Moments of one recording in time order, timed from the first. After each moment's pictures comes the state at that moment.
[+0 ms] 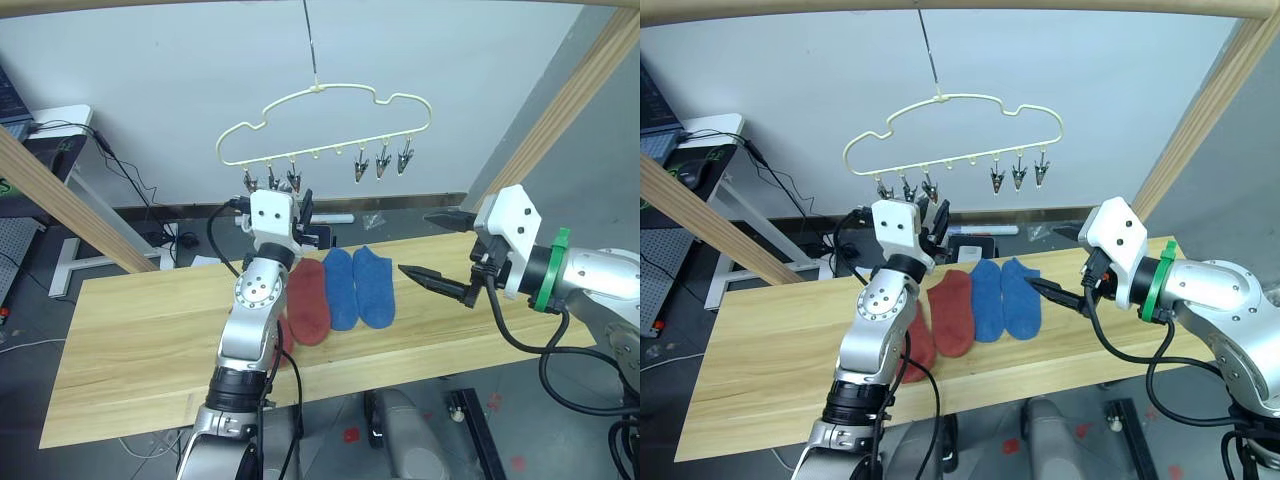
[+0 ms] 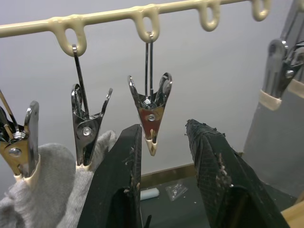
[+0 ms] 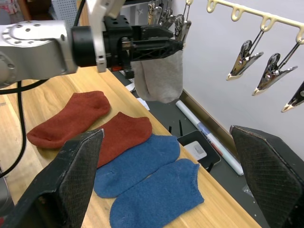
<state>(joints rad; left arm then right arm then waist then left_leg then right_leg) -0.44 0.04 -0.01 -0.03 -0.03 0.16 -0.05 -0.38 -0.82 -0.10 -0.70 0.63 0.85 0.68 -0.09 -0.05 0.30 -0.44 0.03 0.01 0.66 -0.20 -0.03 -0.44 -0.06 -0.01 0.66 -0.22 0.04</state>
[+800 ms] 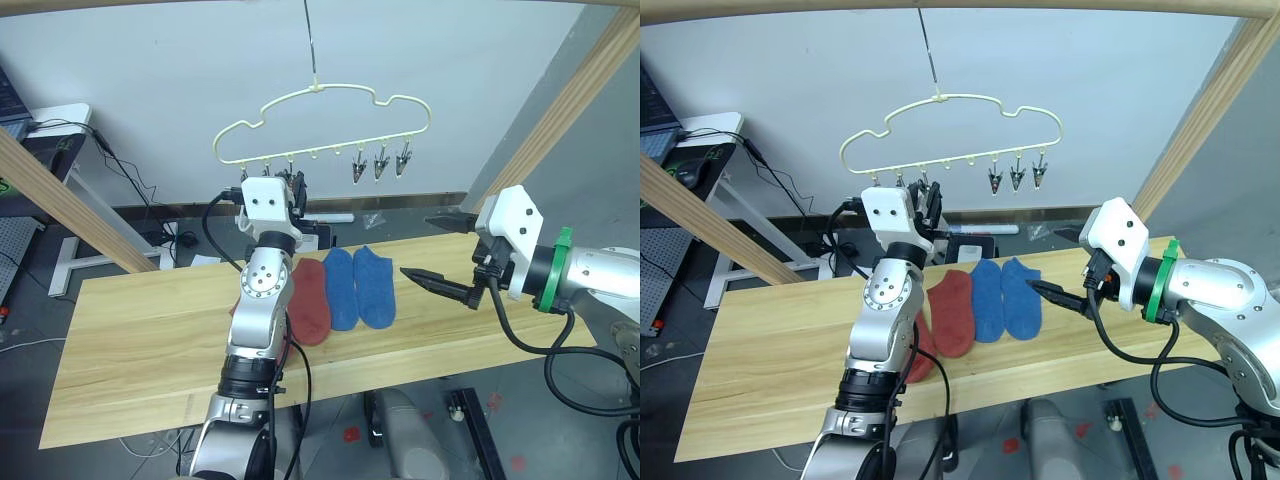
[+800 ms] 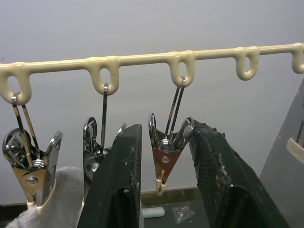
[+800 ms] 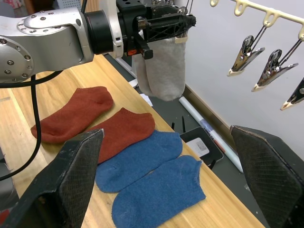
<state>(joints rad) -0.48 -0.02 0.01 0.01 -0.03 0.10 0.03 -0.38 -0.86 -0.10 -0.70 0.65 0.85 0.69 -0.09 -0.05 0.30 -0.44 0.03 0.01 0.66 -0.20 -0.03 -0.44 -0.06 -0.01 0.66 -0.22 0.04</state>
